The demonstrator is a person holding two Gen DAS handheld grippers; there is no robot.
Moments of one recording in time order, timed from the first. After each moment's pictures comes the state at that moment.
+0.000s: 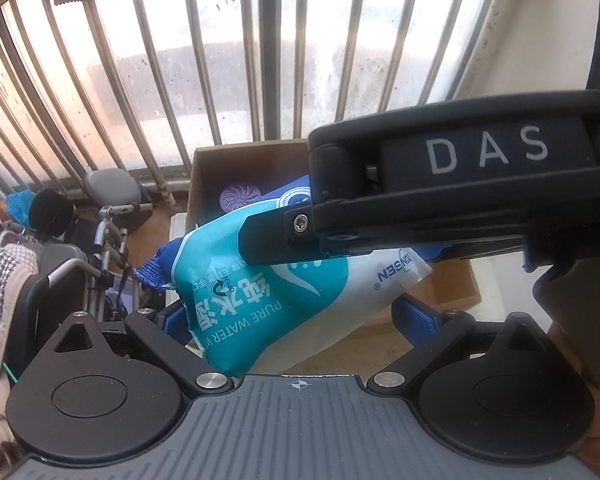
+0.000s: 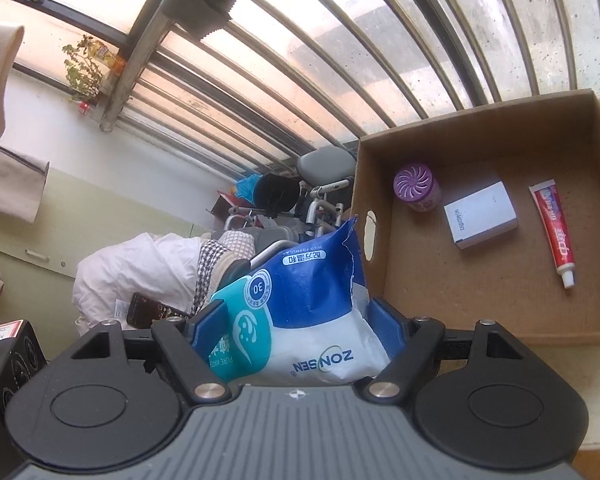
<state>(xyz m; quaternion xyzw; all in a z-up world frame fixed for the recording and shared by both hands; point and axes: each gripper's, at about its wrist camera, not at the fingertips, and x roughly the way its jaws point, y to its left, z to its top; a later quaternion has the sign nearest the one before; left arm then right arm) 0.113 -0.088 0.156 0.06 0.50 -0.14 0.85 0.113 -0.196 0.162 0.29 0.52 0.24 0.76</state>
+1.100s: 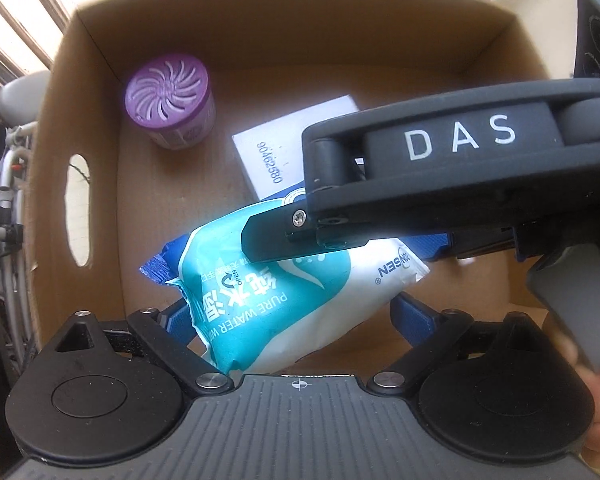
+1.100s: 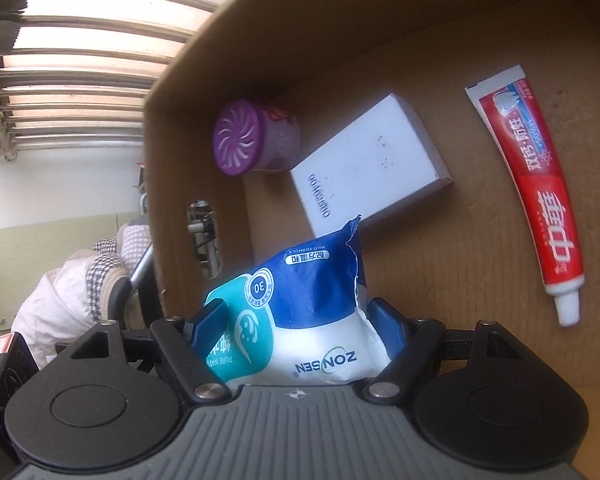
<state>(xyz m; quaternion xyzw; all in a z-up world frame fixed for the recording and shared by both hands) 0.227 -0.111 -0.034 0.07 0.66 -0.15 0.73 0.228 -0.235 -0.072 0.36 0.66 0.18 0.63</state>
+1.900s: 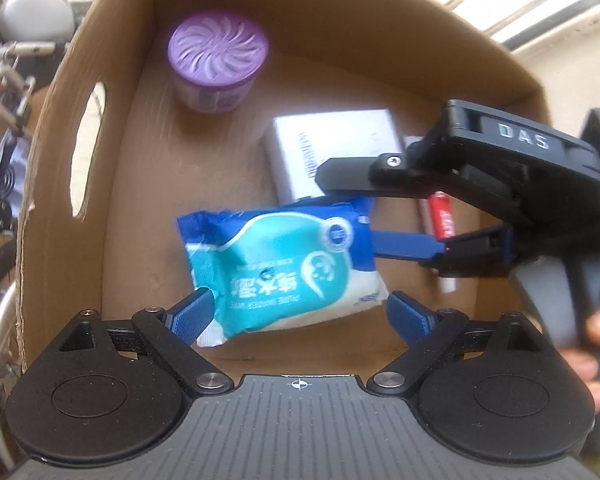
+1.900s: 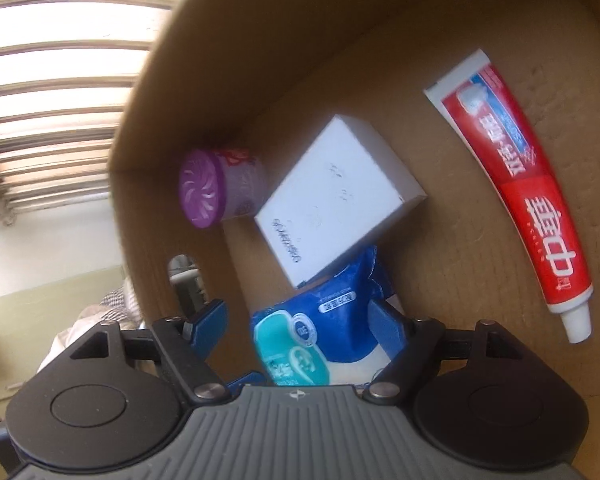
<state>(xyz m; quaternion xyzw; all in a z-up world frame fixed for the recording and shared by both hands) 0.232 -0.059 -0.038 -0.09 0.68 -0.15 0.72 0.232 -0.253 -0.092 0.43 0.65 0.11 0.62</state>
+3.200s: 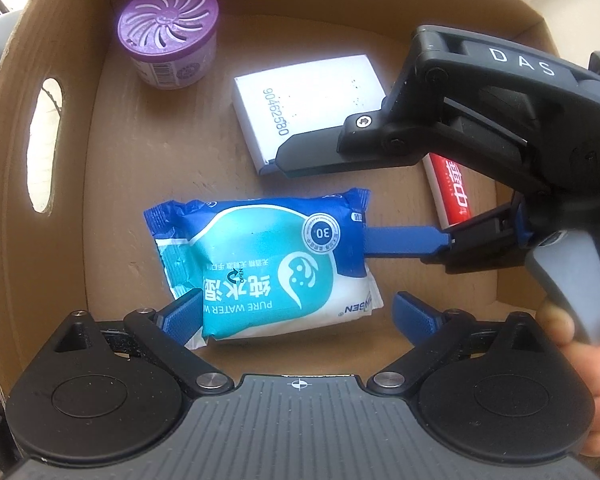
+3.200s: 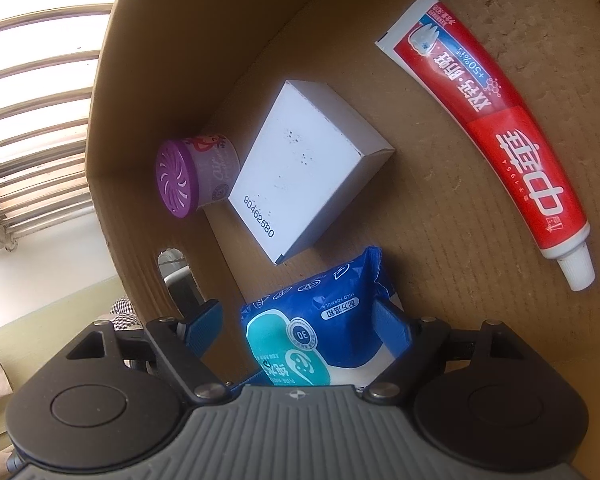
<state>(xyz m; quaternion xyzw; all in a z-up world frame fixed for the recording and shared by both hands) 0.220 -0.095 -0.045 -0.01 0.70 -0.16 0.70 0.220 -0.250 -0.112 0.47 0.67 0.09 0.57</state>
